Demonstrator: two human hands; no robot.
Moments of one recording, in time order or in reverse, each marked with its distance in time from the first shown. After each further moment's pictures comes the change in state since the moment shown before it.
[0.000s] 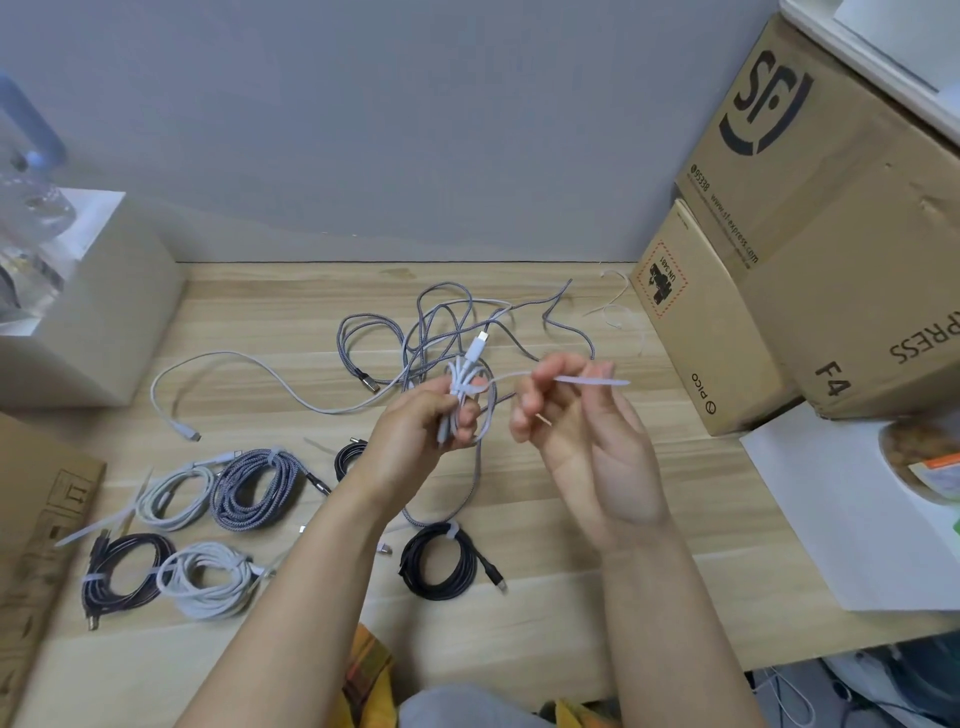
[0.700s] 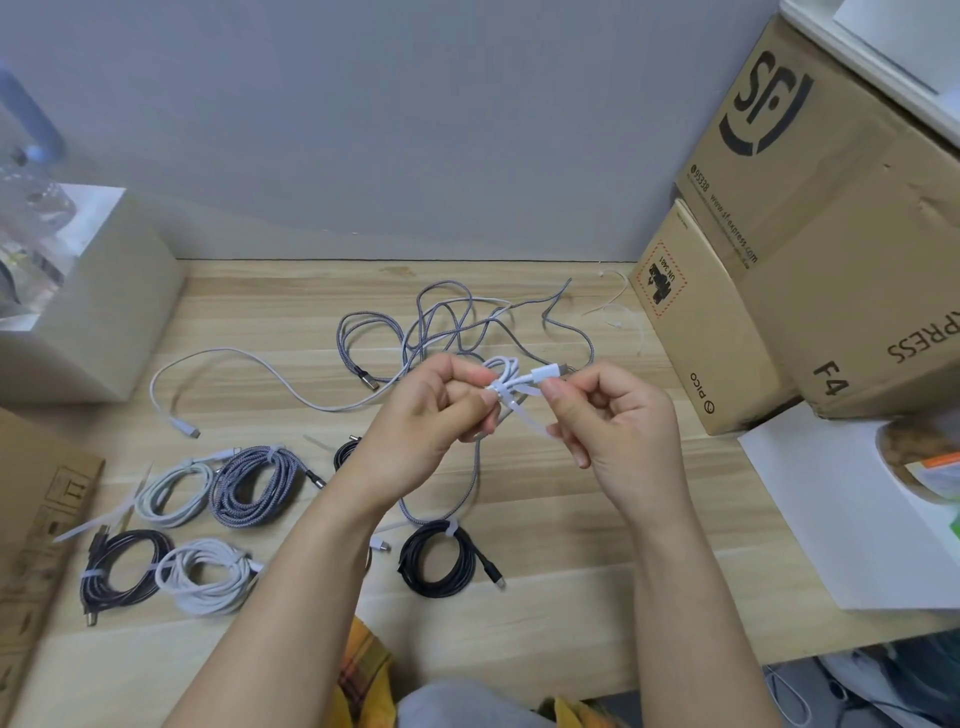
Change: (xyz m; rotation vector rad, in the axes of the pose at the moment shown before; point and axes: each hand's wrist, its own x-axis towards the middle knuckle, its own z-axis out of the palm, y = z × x) left_hand -0.019 0.024 0.018 0.264 -0.034 0.190; right_hand -0.003 -0.016 -0.006 -0.708 0.304 -0.124
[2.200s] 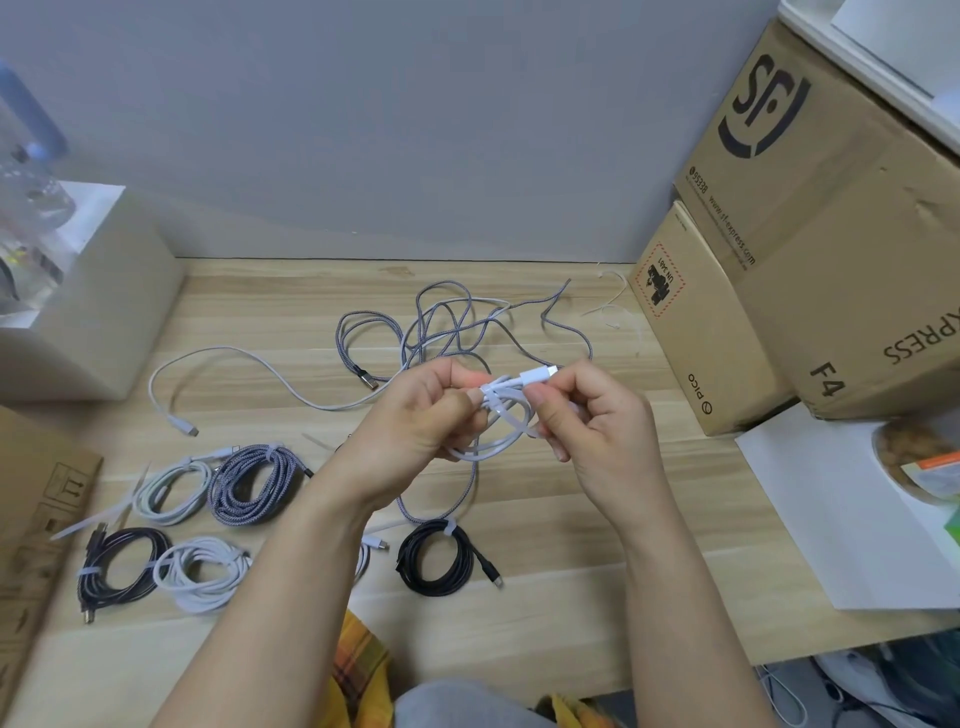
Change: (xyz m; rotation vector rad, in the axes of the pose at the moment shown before) left_hand -0.002 0.004 -0.005 -0.031 -0.039 -0.124; right_hand 0.002 0.010 0.003 -0.083 -0.098 -0.092
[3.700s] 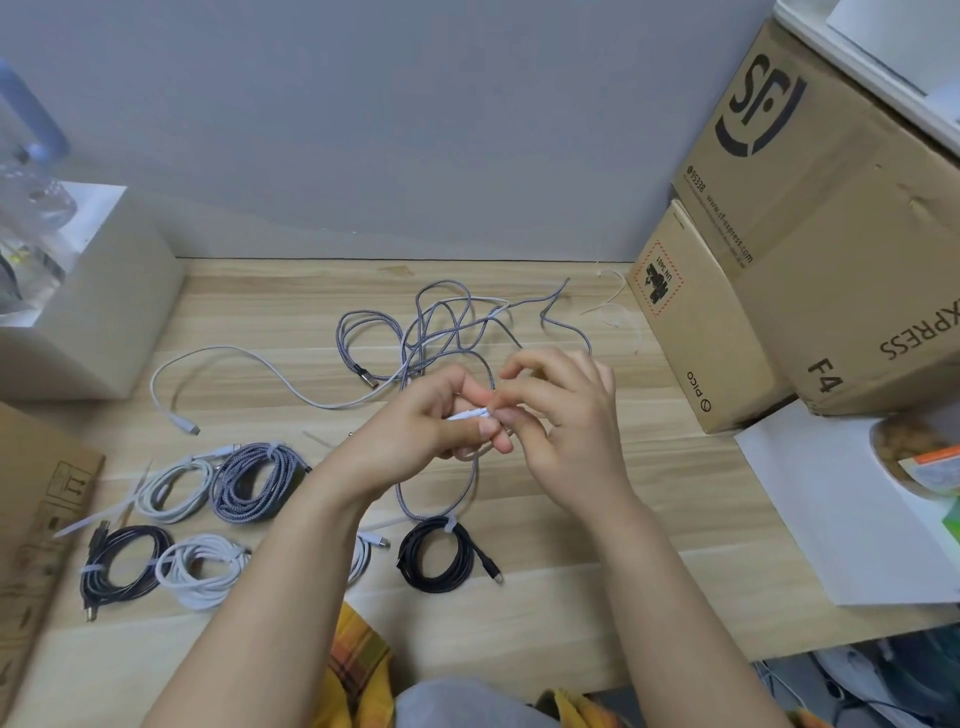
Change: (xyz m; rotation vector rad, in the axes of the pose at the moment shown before) left_hand 0.001 -0.004 -0.006 0.134 -0.146 -0.022; right_hand 0.008 0.020 0.012 -0.624 0.025 -0.447
